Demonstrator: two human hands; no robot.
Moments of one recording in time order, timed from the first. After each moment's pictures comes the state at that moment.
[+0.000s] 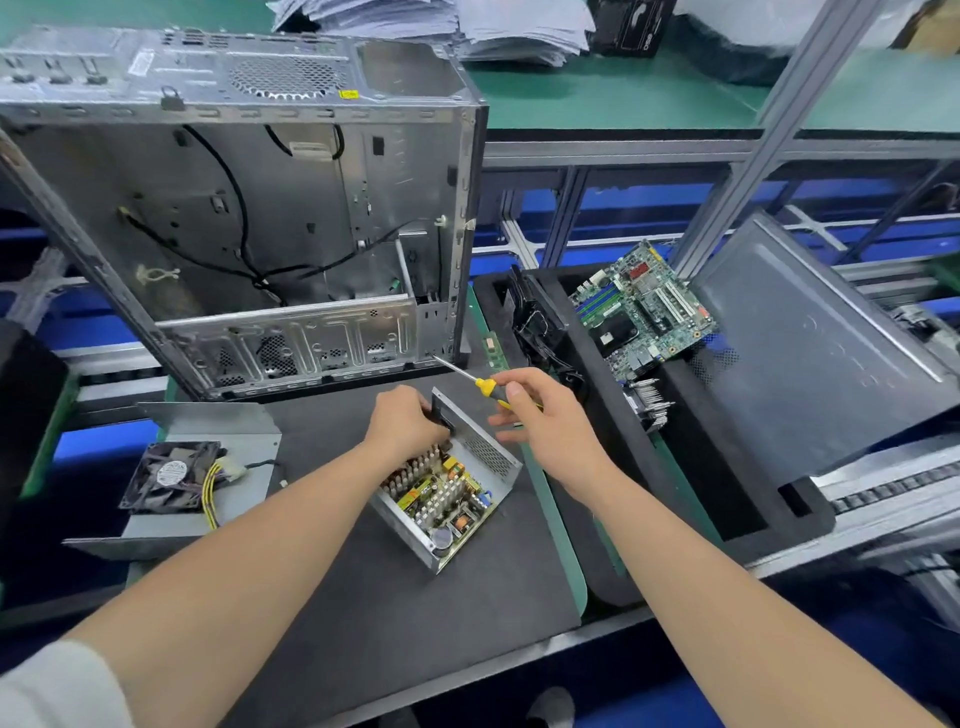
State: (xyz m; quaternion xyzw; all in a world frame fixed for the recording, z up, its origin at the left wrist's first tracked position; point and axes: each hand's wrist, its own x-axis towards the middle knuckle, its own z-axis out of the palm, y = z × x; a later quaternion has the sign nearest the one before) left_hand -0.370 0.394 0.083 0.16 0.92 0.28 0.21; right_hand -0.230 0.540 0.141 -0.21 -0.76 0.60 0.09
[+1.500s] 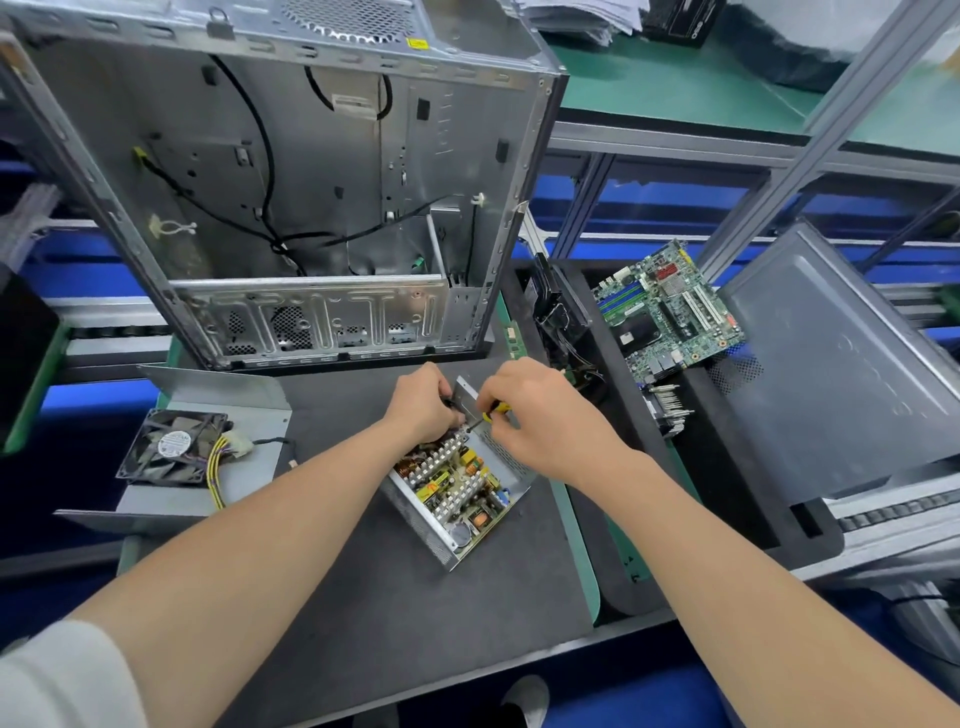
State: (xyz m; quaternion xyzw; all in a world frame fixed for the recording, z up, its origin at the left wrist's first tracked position) left_hand -0.383 0.389 0.074 0.16 0.88 0.37 0.25; right_hand -0.258 0.511 0.183 0.04 -0.99 0.14 -0.02
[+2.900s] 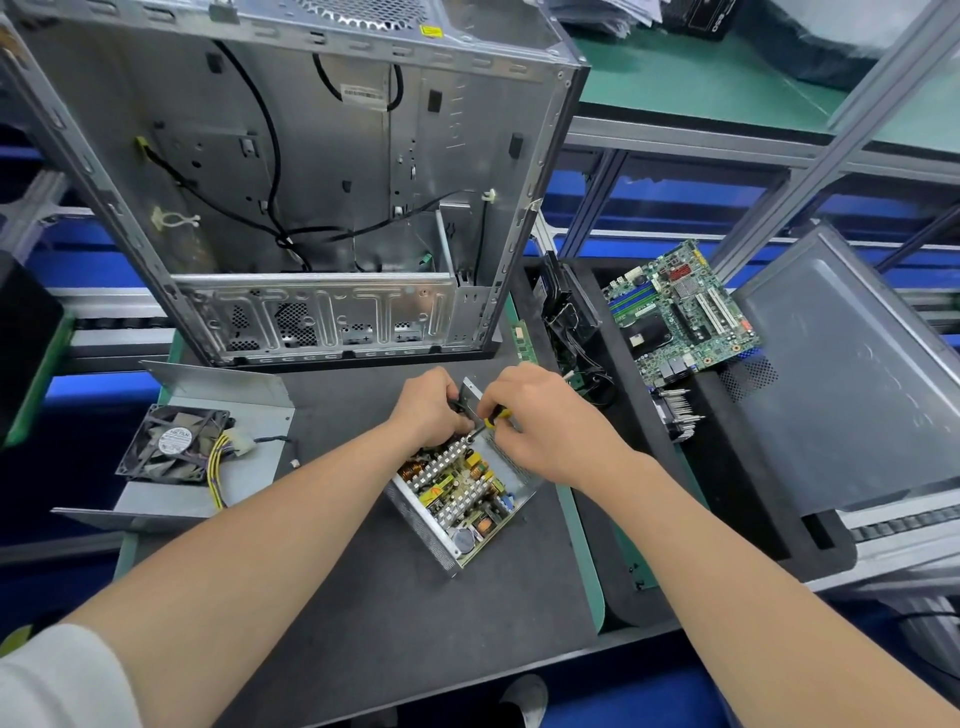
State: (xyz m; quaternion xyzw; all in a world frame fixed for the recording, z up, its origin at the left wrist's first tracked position) left_hand -0.386 0.393 0.066 0.16 0.88 0.36 0.28; right_hand -0.267 0.515 0.175 0.05 -0.99 0.13 -0.05
